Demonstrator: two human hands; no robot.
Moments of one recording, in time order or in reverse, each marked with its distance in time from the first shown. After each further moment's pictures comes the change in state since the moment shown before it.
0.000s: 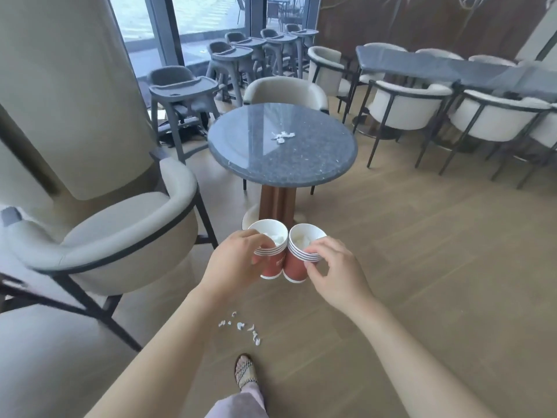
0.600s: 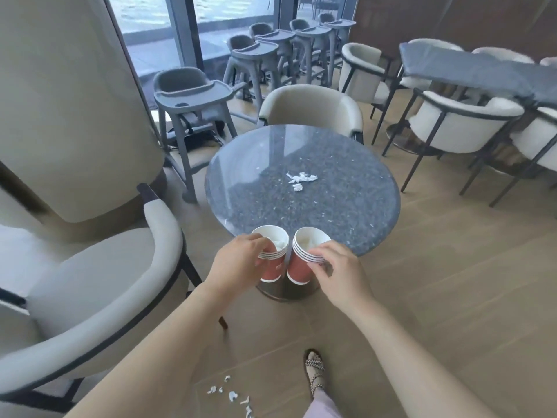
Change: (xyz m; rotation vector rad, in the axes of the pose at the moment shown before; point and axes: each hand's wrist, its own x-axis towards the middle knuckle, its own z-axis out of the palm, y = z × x) left_hand 0.338 -0.103 0.039 0.141 -0.060 -0.090; right_hand 0.339 0.138 0.062 0.026 -0.072 -0.034
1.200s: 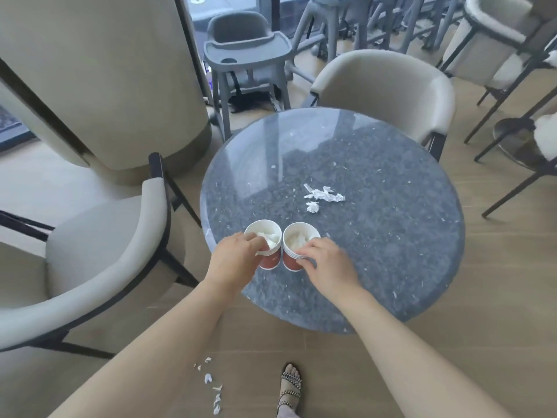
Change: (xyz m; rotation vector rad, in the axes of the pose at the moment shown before) left_hand 0.178 -0.010 0.095 0.135 0.012 -0.351; right_hand 0.206 0.159 0.058 0.011 -0.411 -0.227
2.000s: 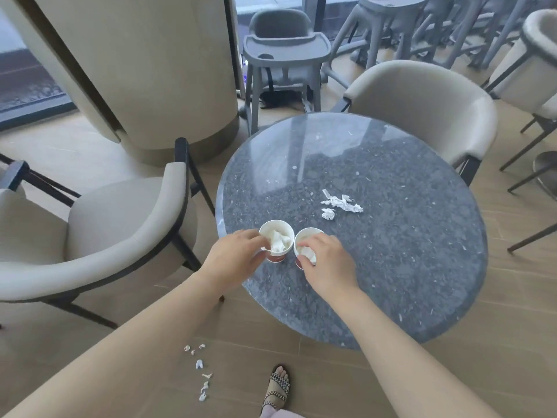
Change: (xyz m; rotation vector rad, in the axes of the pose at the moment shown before) left_hand -0.008 -0.013 0.001 -0.029 0.004 0.009; right_hand 0.019 -0.006 0.002 -0.011 -0.025 -0.016
